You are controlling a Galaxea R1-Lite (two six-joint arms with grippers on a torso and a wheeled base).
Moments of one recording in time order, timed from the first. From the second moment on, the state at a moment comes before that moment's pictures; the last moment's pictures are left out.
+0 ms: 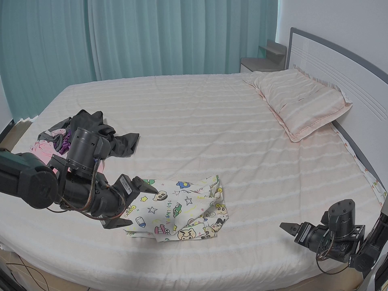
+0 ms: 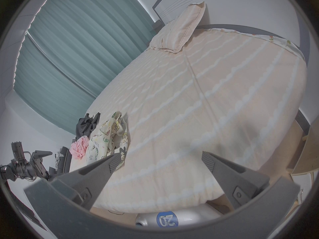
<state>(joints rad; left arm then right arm) -0.43 1.68 -0.86 0.04 -0.21 -1.13 0.49 1.85 -0.02 -1.17 -0.19 0.87</state>
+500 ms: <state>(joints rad) -0.34 1.65 -0.82 -0.07 -0.33 -1.17 0.49 1.85 -0.02 -1.19 -0.18 0.87</state>
